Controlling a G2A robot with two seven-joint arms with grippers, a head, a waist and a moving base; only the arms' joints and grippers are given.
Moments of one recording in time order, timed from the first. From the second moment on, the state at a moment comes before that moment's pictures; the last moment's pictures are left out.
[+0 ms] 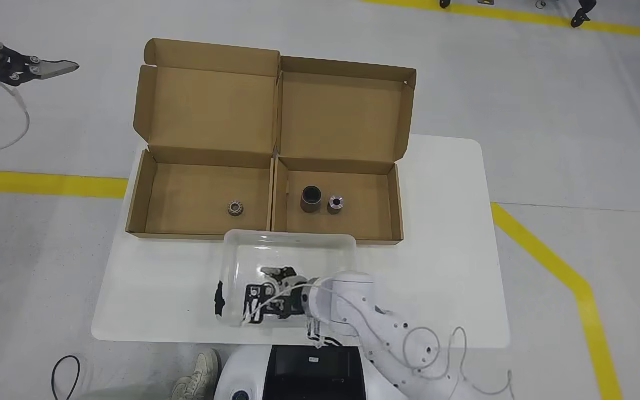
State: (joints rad) left arm 0.56 -0.16 -1.11 -1.50 0.89 -0.82 -0.11; right arm -1.24 -1.50 0.73 -1.56 -1.71 -0.72 0.55
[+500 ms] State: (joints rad) left arm 0.56 -0.16 -1.11 -1.50 0.89 -0.82 -0.11; right arm -1.17 -1.52 0.65 -1.48 -1.71 -0.69 0.58
